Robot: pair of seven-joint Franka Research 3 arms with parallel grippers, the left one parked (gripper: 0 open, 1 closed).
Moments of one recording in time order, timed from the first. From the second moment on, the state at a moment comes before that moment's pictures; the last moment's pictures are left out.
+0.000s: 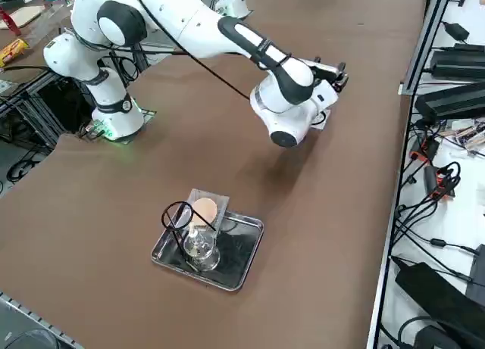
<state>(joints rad) -0.09 0.90 0.09 -1.42 1.58 1.64 -2.21</state>
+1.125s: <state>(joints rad) -0.23 0.82 0.00 -1.21 1.18 1.55 -1.76</state>
